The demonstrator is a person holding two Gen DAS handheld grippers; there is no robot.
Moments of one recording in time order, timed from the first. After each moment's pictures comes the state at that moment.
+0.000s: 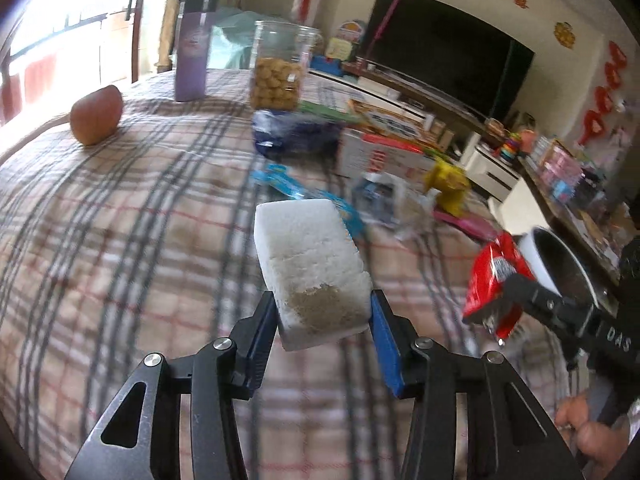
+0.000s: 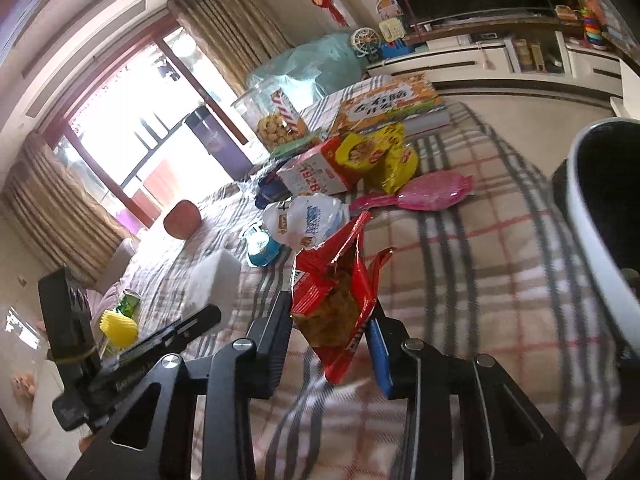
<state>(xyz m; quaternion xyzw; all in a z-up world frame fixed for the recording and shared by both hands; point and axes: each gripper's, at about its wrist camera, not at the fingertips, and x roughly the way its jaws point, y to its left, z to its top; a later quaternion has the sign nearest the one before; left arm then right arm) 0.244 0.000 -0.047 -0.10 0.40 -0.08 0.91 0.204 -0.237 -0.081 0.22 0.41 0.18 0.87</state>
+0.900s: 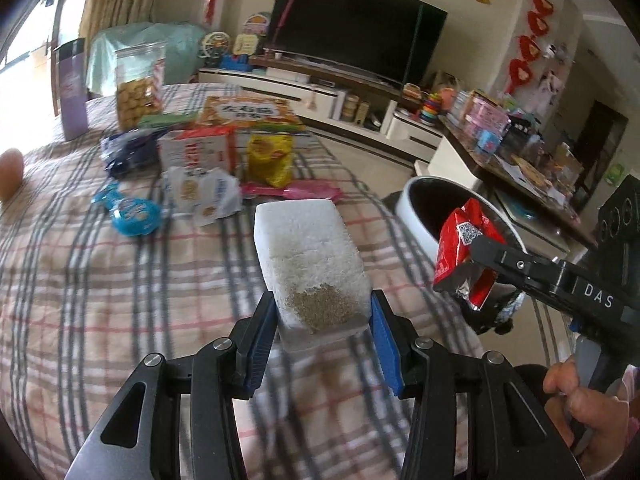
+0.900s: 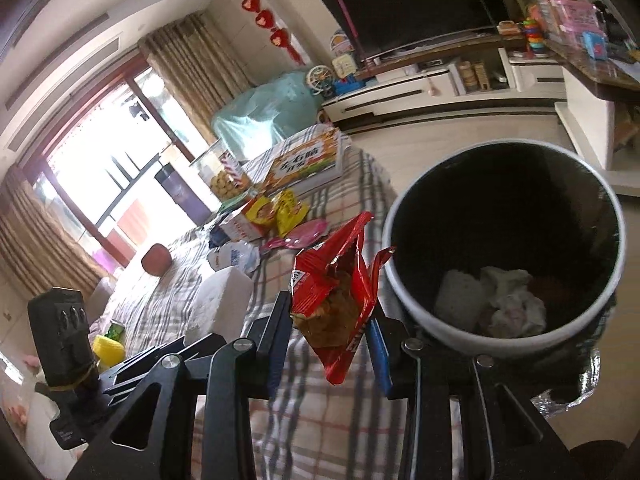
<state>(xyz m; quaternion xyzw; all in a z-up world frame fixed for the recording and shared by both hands) 0.228 -0.110 -0.032 -0.05 0.40 -0.21 0.89 0.156 -0.340 -0.055 0.23 0.38 0.10 0.89</state>
